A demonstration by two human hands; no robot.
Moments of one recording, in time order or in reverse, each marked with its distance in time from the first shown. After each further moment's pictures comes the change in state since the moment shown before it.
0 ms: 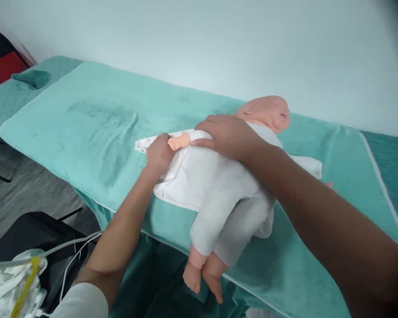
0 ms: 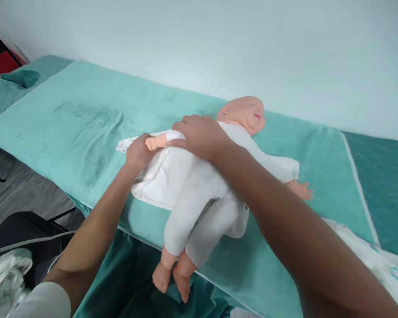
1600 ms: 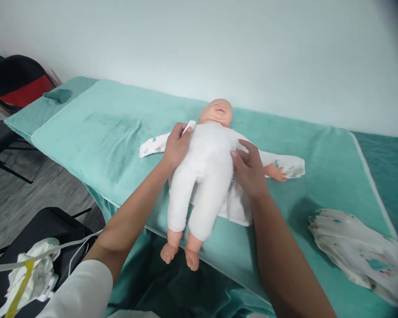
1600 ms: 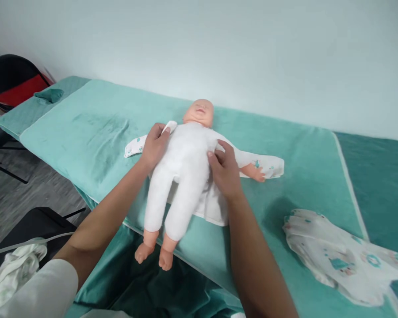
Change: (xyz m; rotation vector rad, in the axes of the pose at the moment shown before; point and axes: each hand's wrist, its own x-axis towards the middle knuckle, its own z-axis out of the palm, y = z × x) left_hand -0.015 0.070 0.016 -0.436 0.048 0.212; right_hand -0.112 0.019 0.085 1.191 0.651 0.533
